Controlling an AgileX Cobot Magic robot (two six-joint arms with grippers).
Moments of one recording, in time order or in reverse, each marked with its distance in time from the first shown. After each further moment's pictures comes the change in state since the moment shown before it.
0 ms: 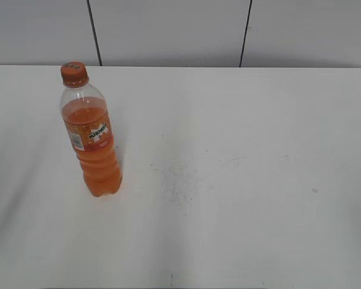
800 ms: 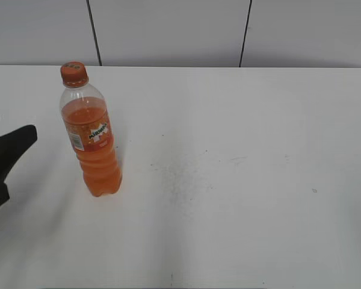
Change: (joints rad) left arm -0.048 0.508 0.182 0.517 -0.551 -0.347; right arm 0.000 0.000 0.000 0.000 0.000 0.000
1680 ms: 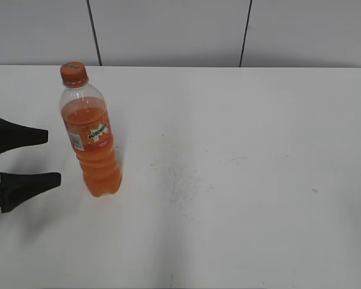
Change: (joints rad) left arm 0.511 0.794 -0.360 1.065 -0.545 -0.124; right arm 0.000 0.000 0.000 0.000 0.000 0.000
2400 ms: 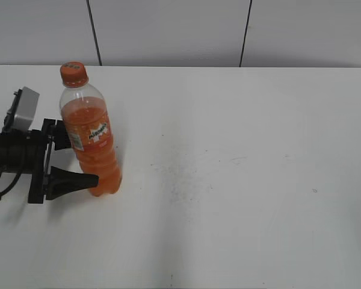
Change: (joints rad) left arm -0.184 0.317 -0.367 0.126 0.000 -0.085; right arm 0.000 0.000 0.000 0.000 0.000 0.000
